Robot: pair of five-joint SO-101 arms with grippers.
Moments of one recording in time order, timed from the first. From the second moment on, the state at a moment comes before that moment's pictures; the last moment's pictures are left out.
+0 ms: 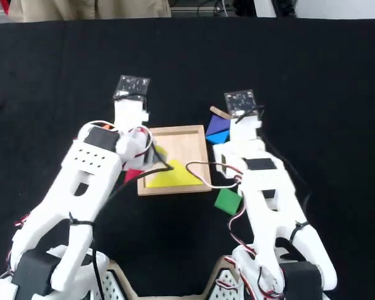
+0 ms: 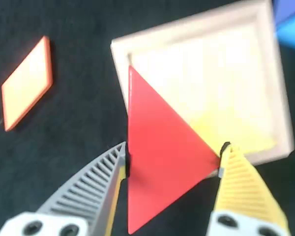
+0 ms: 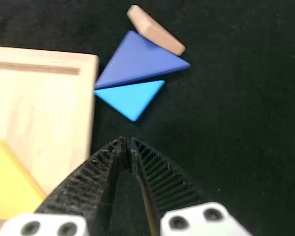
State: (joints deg) left arm 13.9 -20.1 34.4 60.7 8.7; right arm -2.7 -25.5 61.6 28.8 5.5
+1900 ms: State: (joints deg) left arm 14.9 6.2 25.0 48.0 24.2; right arm 1.3 -25.5 61.6 25.5 2.9
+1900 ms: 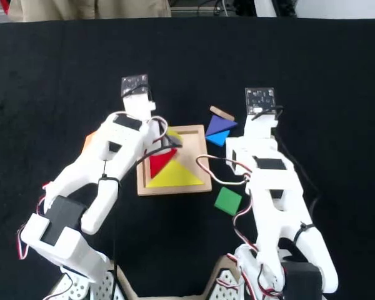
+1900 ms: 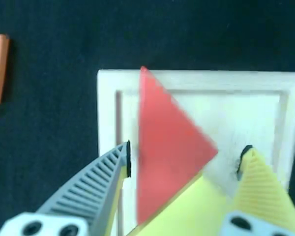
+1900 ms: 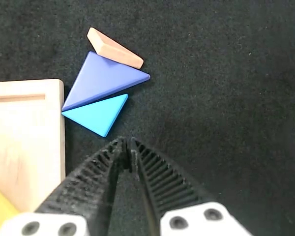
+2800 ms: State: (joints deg) left arm 20.1 27.0 -0.7 59.1 15.8; right arm 1.3 -25.5 61.6 25.5 2.9
